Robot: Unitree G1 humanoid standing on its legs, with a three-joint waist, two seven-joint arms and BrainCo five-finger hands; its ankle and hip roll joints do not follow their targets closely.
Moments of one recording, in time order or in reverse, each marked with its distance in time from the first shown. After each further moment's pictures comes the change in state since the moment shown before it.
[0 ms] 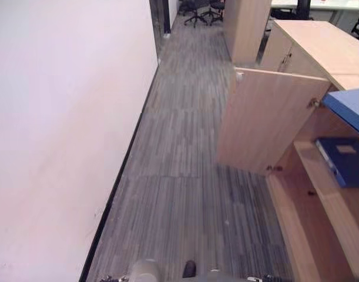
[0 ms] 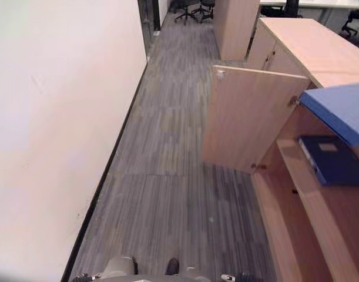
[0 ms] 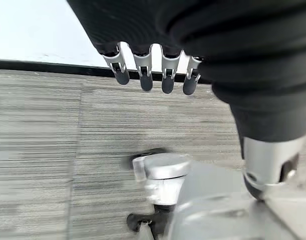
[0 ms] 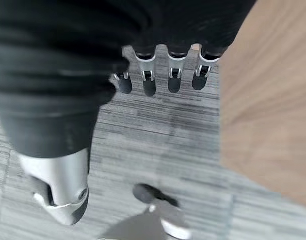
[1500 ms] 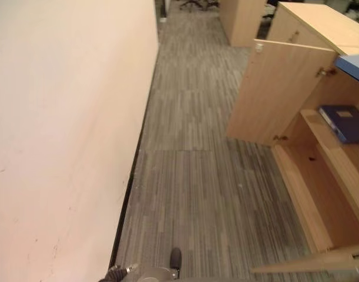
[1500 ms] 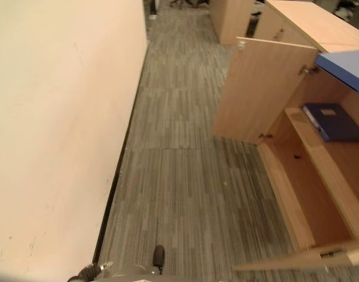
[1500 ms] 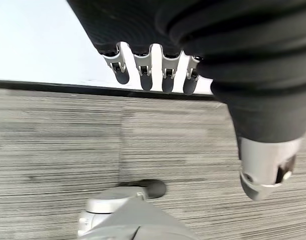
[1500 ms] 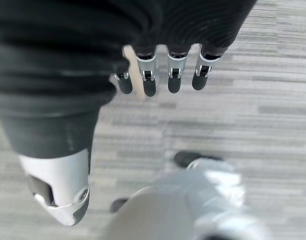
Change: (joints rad) left arm -0.019 -0.006 0.064 0.006 -0.044 -0.006 0.006; right arm 0.024 0.077 -0.077 0.024 0.046 -0.011 -0.017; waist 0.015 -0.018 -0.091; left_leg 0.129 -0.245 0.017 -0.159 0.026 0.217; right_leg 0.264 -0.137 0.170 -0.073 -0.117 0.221
